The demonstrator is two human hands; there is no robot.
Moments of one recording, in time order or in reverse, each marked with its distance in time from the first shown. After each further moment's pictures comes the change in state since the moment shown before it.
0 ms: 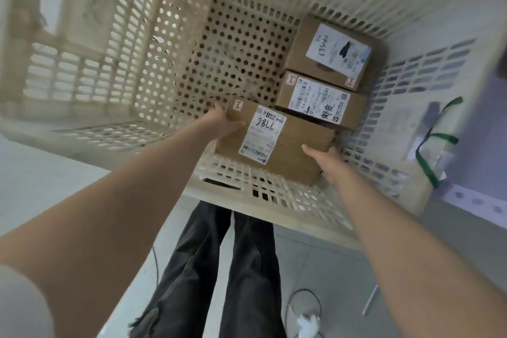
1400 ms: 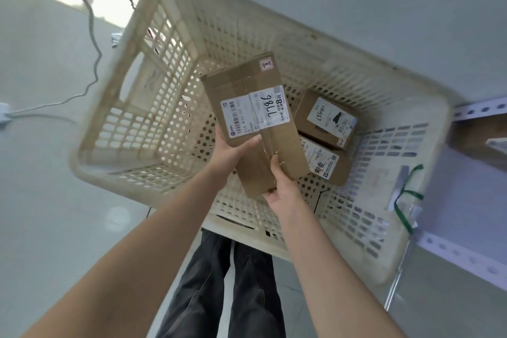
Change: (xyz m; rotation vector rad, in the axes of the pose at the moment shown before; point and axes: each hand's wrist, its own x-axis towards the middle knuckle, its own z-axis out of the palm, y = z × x) left_hand -0.084 0.006 -0.051 -1.113 0.062 0.409; right_hand -0.147 -0.079 0.105 0.815 -0.147 -0.039
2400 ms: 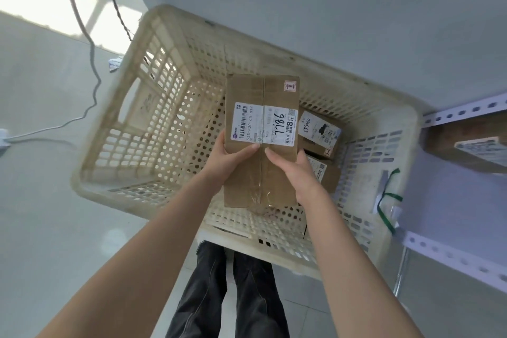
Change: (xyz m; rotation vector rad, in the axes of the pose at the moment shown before) left_hand -0.019 0.038 0.017 0.027 -0.074 0.026; right_hand -0.028 -0.073 -0.005 -0.584 -0.230 -0.409
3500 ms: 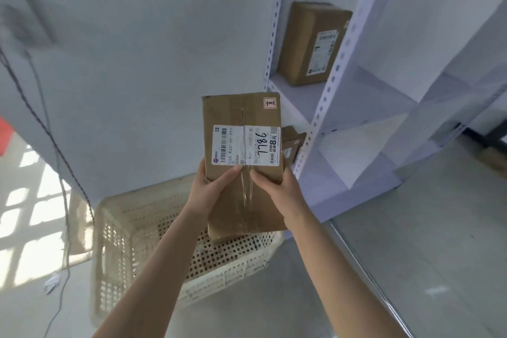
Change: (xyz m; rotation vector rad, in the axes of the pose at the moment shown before) left_hand -0.368 0.189 0.108 0.249 -0.531 0.429; right_hand -0.437 -0.068 -0.023 0.259 0.561 -0.737
